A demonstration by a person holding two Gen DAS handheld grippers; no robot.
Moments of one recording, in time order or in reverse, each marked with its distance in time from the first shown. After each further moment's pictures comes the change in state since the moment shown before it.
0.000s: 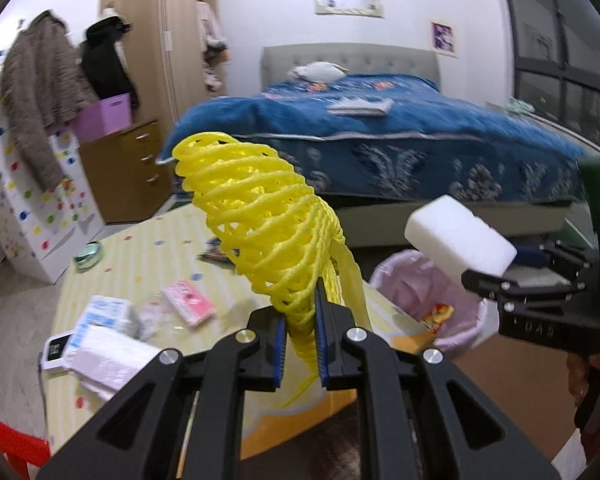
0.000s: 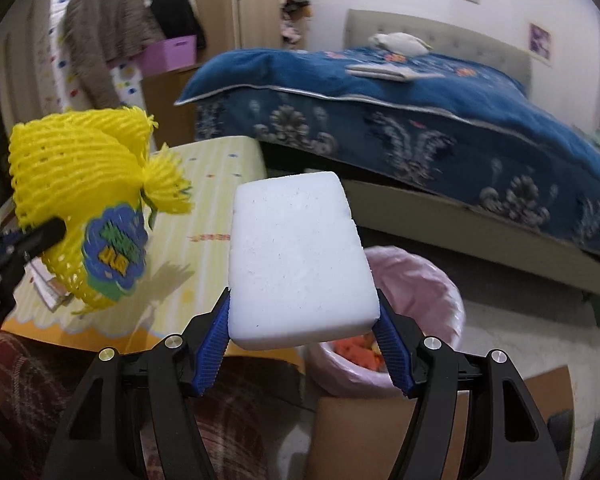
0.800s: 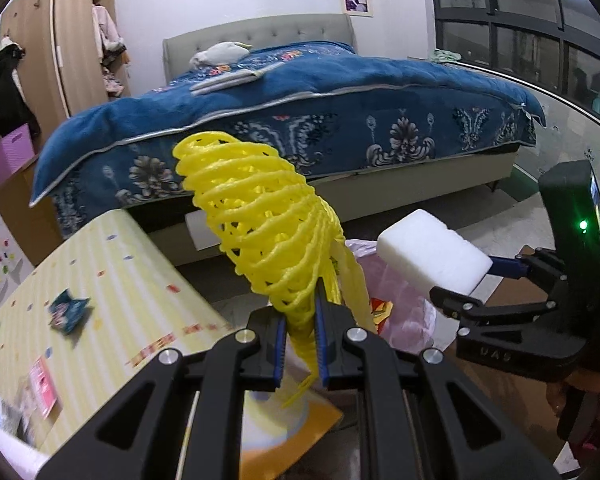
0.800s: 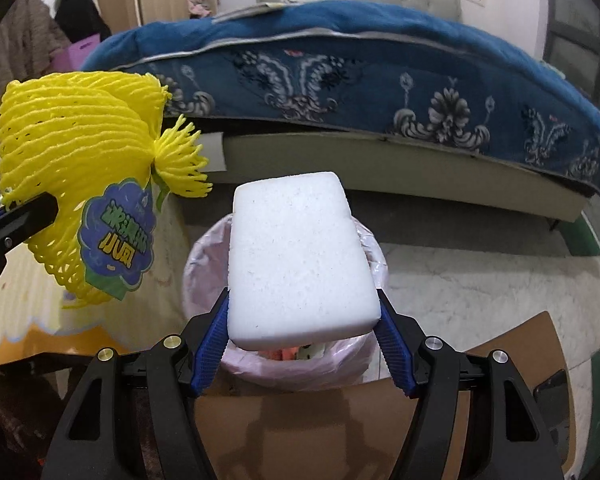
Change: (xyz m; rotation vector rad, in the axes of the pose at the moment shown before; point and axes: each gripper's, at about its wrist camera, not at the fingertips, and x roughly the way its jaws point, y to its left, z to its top) left arm 0.115 -0.124 0.029 0.192 0.076 -0.225; right arm 0.073 -0.122 -0.033 0.191 0.119 -0.176
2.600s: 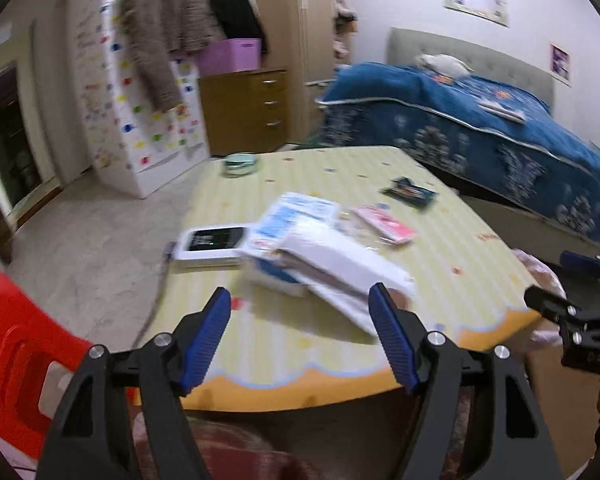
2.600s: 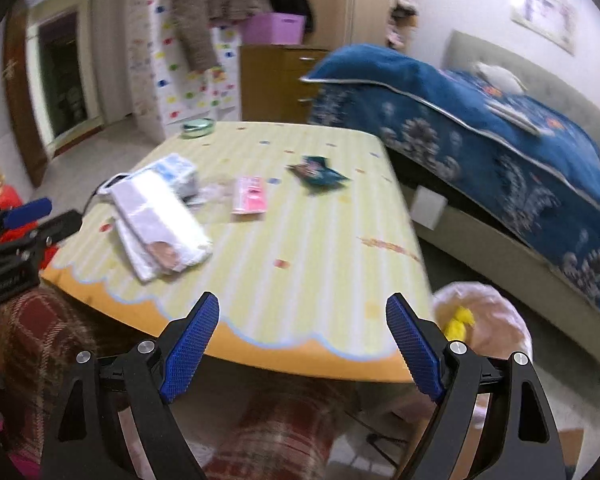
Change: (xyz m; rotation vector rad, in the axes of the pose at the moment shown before) left arm -0.219 0.208 -0.171 -0.517 0.025 0.551; right arm -0.112 0.268 -0.035 -0.500 -0.119 0.367
